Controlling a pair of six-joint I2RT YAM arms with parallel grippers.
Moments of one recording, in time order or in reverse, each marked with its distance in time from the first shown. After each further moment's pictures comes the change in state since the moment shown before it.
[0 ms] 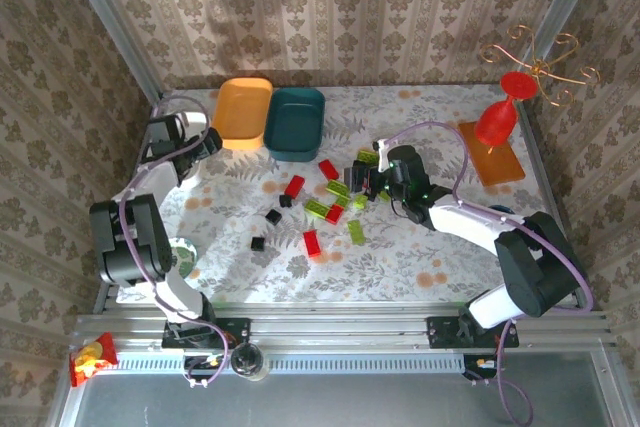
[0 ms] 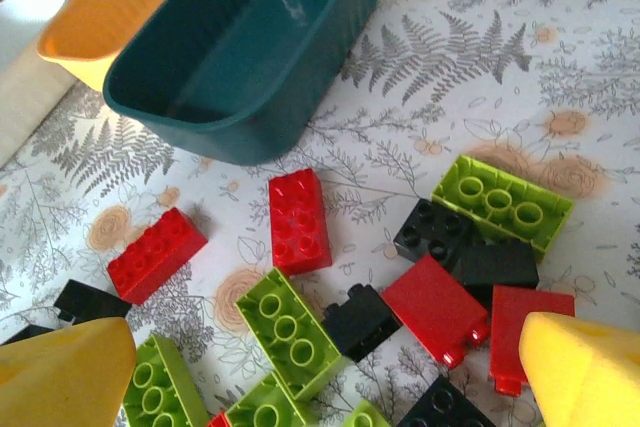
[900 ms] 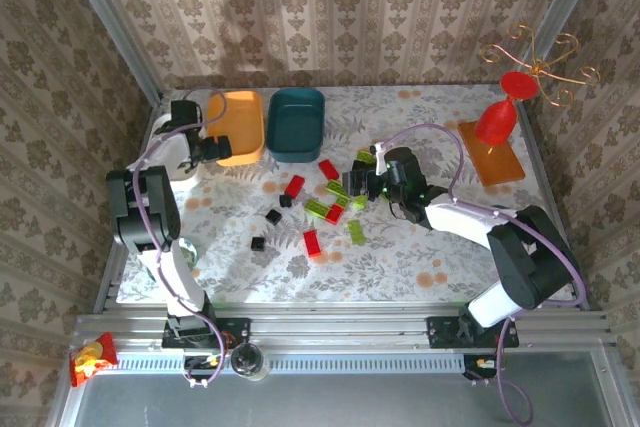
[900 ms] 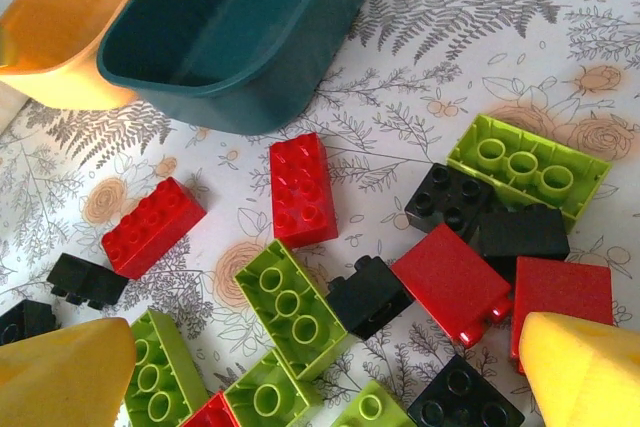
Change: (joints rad) left arm -0.078 0.186 0.261 -0.418 -0.205 0.187; right arm 0.000 0.047 0.000 0.000 -0.037 0.016
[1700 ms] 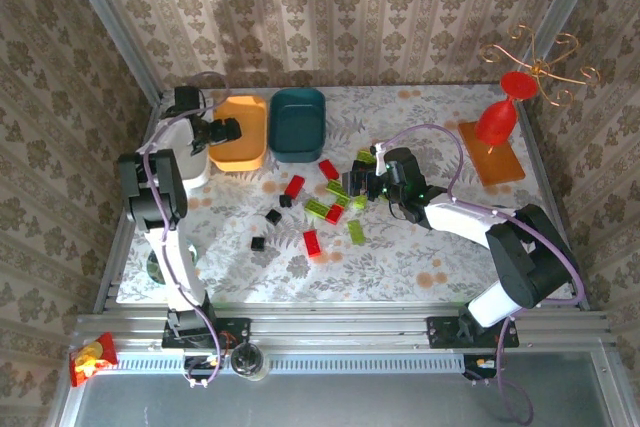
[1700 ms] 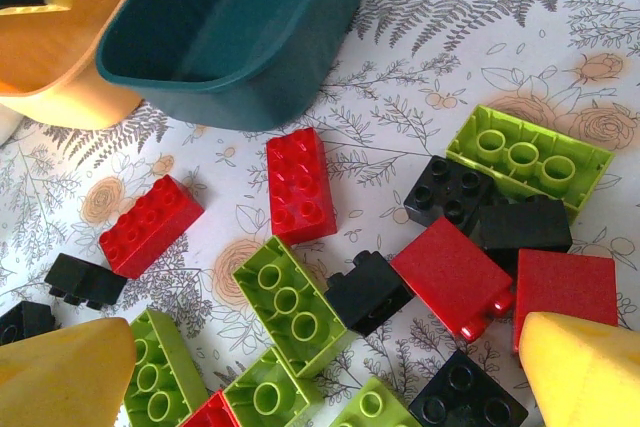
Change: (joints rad) left arm -0.006 0.264 0.316 0.000 0.269 -0.018; right arm 0.000 0.005 0.000 0.000 0.000 0.014
